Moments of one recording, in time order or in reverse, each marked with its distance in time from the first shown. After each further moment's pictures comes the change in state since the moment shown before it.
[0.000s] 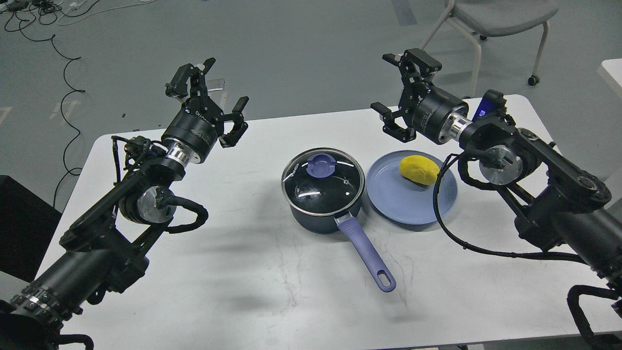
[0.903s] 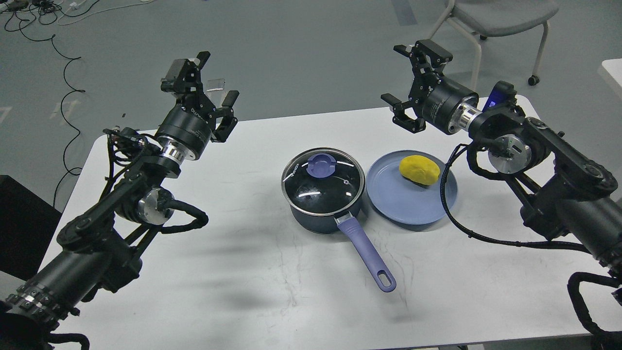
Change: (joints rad) left arm -0.026 0.012 0.047 -0.005 0.490 0.141 -0.065; right arm 0.047 -0.007 0.025 -0.086 0.001 0.029 0.002
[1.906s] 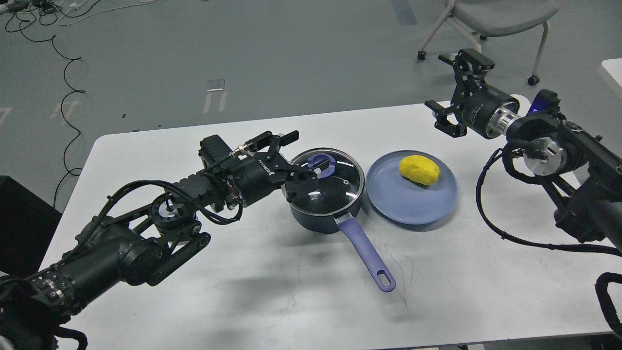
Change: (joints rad) left arm -0.083 -0.036 0.338 0.079 1.491 0.281 -0.001; right arm -0.031 -0.094 0.032 -0.084 0.003 -0.004 0.000
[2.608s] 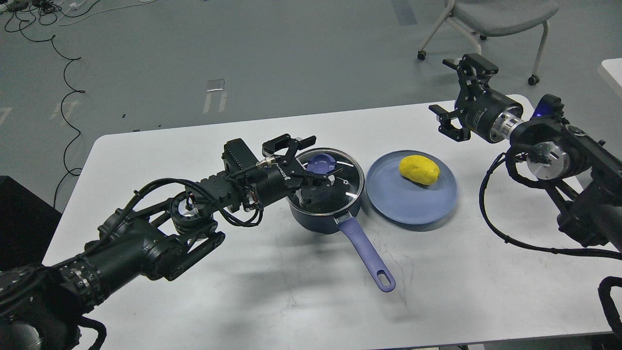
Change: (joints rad) left arm -0.047 -0.083 0.075 0.082 0.030 0.044 0.000; right arm -0.021 -0.006 0.004 -0.002 0.000 -0.002 0.002
